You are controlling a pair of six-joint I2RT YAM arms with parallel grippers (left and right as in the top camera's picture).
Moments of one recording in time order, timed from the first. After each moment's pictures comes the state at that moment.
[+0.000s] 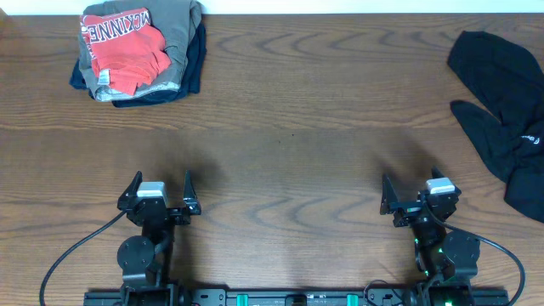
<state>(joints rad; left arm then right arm) 0.05 0.01 0.02 -0.11 0.05 -0.03 0.04 0.08 0.01 -0.06 -0.11 0.01</state>
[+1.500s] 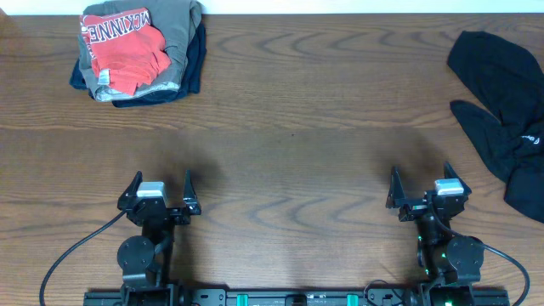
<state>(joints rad) 0.05 0.01 0.02 -0.11 0.05 -0.03 0.04 0.08 0.01 0.05 -0.04 -0.02</state>
